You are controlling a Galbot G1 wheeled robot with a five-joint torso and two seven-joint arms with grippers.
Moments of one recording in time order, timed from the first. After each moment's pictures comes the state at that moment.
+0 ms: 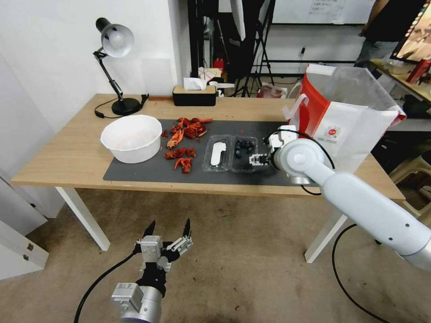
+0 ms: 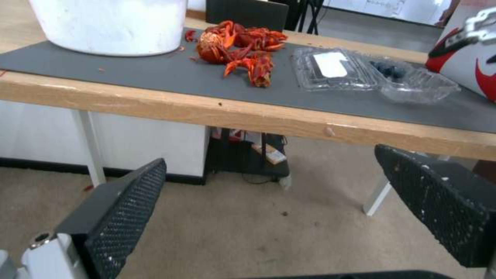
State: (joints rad) left arm 1.89 -1.56 -0.38 -2.28 -0.13 0.04 -0.02; right arm -0.39 0.85 -0.26 1.83 1.48 -0.70 0.91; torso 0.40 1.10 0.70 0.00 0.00
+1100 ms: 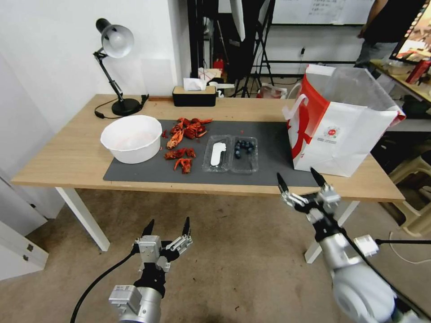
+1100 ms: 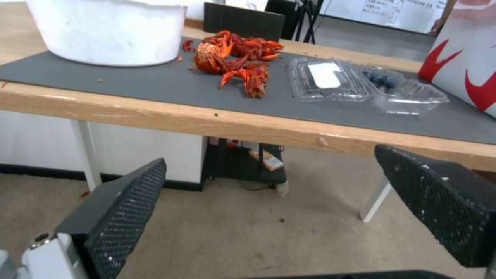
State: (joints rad) left arm 1.90 -1.56 -0.37 -2.29 -0.13 0.02 -0.02; right arm -1.66 0.99 0.43 2.13 0.43 0.35 0.17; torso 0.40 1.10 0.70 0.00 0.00
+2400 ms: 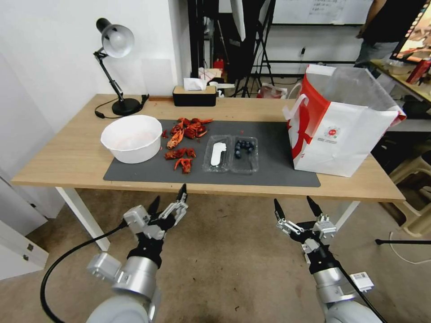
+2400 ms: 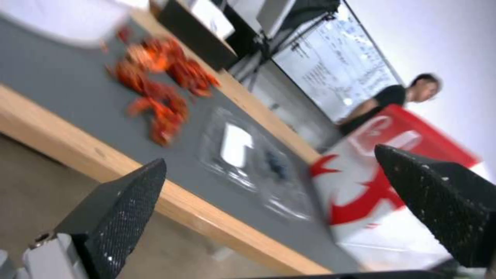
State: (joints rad) left arm 1.68 -1.34 -0.33 -2.41 -0.97 0.12 -0.22; right arm -1.72 1.04 0.39 2.12 0.42 0.35 0.16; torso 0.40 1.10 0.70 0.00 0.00
